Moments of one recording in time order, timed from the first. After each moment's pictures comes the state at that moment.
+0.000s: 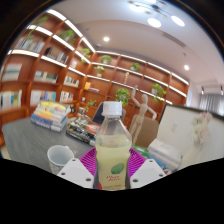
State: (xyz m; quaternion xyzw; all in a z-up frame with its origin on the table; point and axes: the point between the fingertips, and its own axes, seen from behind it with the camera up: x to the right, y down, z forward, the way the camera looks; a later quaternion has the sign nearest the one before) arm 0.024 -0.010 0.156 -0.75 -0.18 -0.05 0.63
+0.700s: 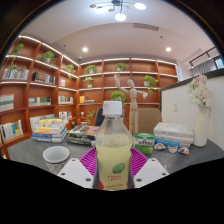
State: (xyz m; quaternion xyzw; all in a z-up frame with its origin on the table) arm 0.042 0.001 0.108 -0.74 -0.06 0.07 0.66
